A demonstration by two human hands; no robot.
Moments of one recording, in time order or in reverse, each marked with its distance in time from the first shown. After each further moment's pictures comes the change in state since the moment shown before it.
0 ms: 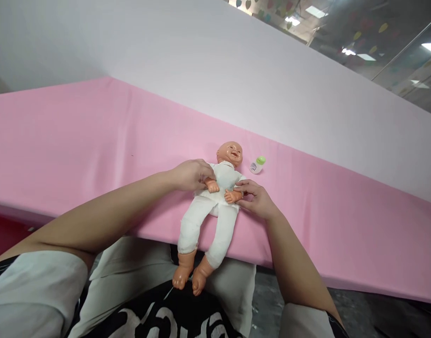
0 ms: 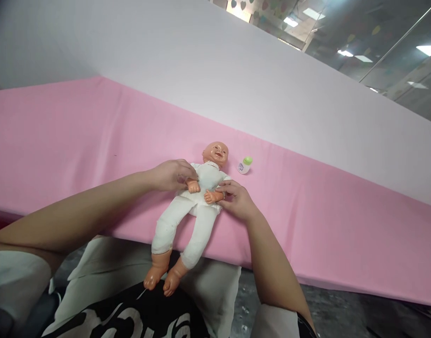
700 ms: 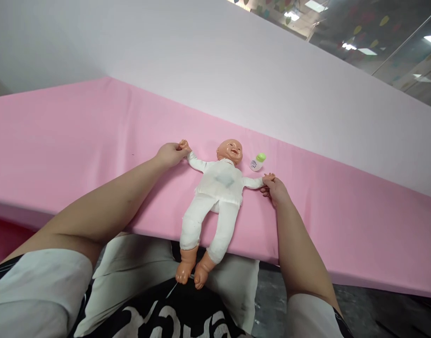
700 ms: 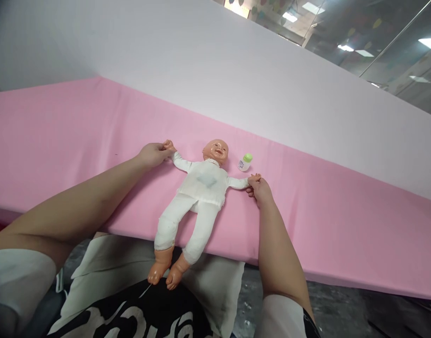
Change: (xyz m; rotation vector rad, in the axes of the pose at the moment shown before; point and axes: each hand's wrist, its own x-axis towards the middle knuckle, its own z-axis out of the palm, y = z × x) left_hand -0.010 -0.083 -0.026 -0.281 0.563 -0.812; right_hand -0.010 0.075 -0.055 0.323 0.581 0.738
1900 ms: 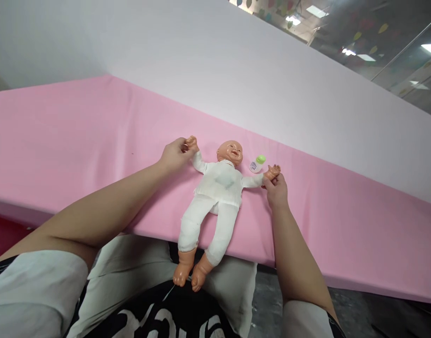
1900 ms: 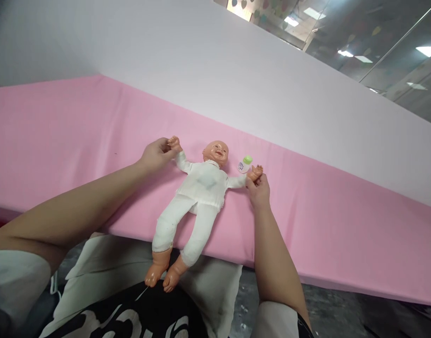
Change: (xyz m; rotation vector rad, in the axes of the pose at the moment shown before) left_hand -0.028 0.024 0.015 0.073 0.092 0.247; right_hand -0.023 -0.017 0.019 -0.065 0.064 -0.430
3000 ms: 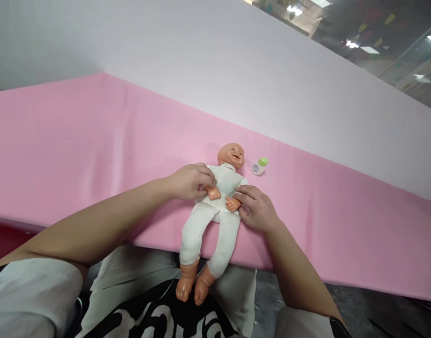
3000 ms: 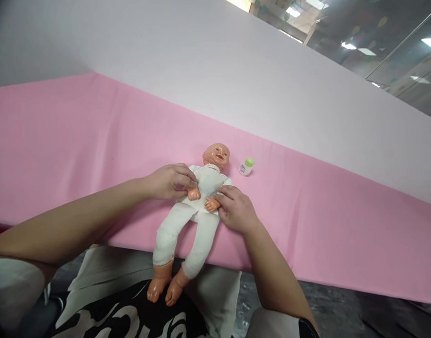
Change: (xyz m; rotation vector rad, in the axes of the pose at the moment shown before) left_hand -0.042 0.034 0.003 0.194 -0.574 0.896; right_hand -0.058 -0.055 0.039 -0.682 -0.488 -0.826
